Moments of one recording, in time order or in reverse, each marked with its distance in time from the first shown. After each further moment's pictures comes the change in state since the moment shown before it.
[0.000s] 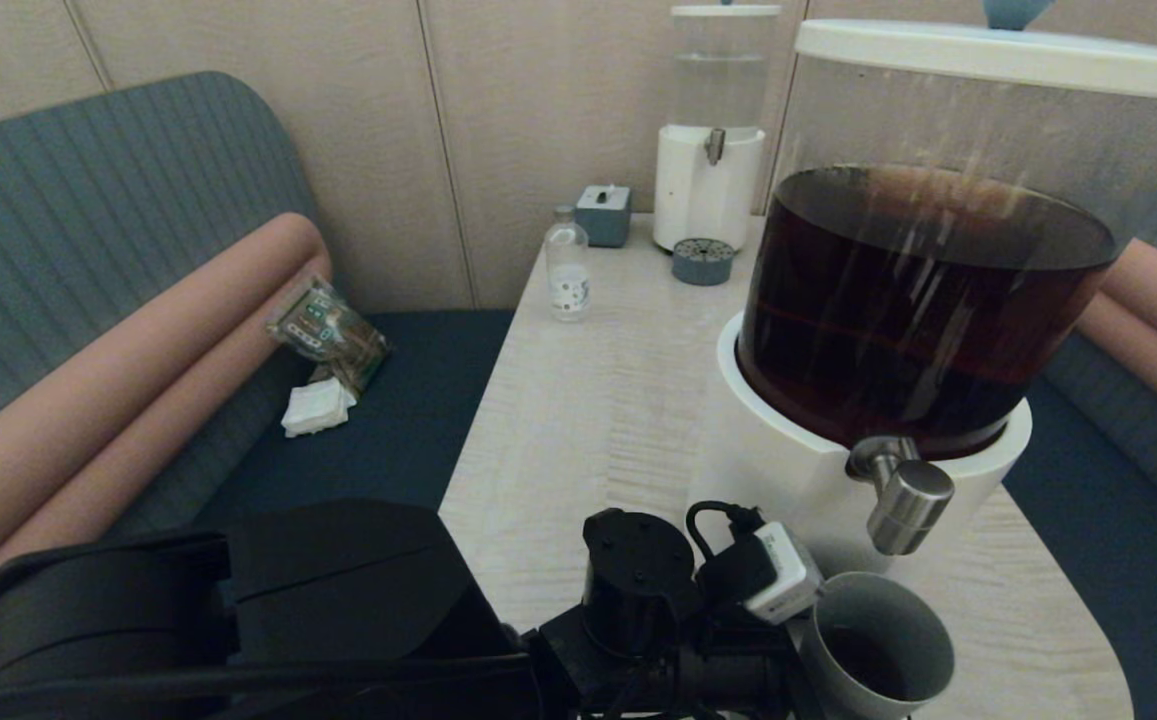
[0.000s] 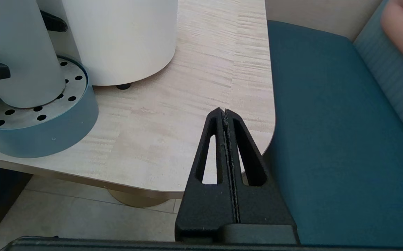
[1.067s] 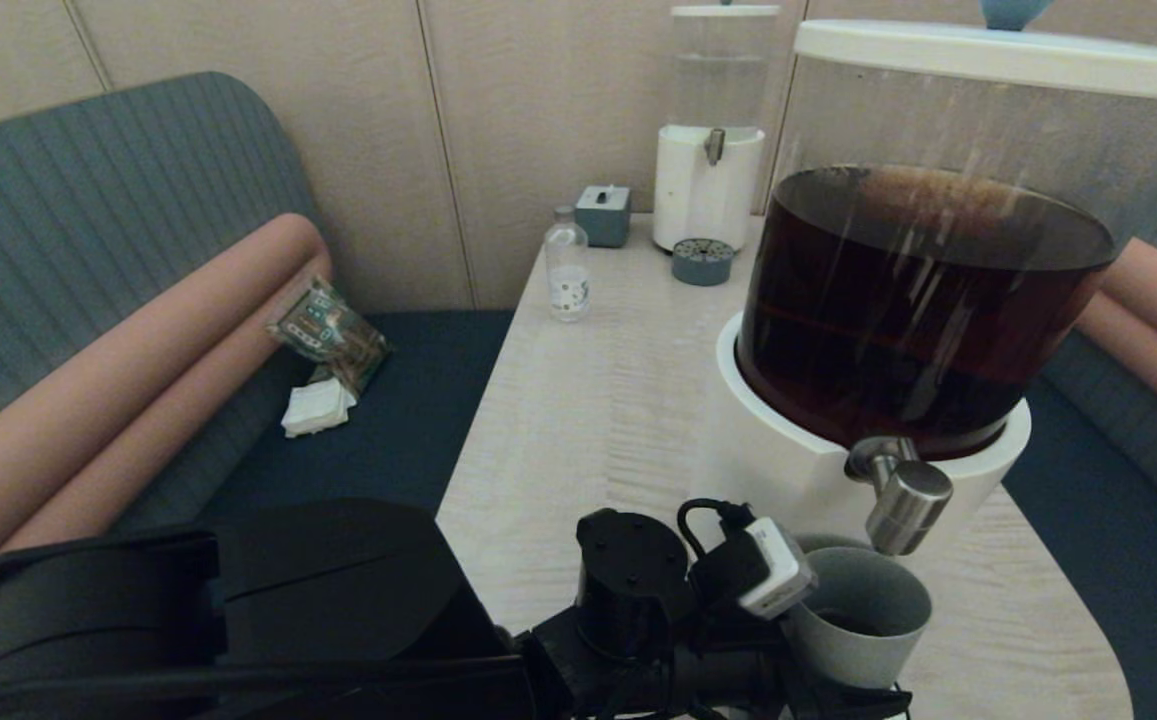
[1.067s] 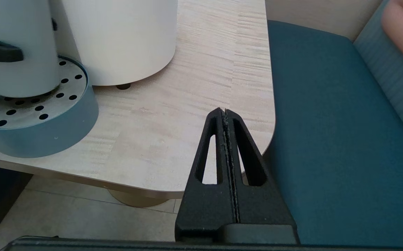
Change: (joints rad) left arm 0.000 -0.015 0.027 -0.009 0.044 0.002; right arm 0.000 0.000 0.000 0.000 0.000 0.000
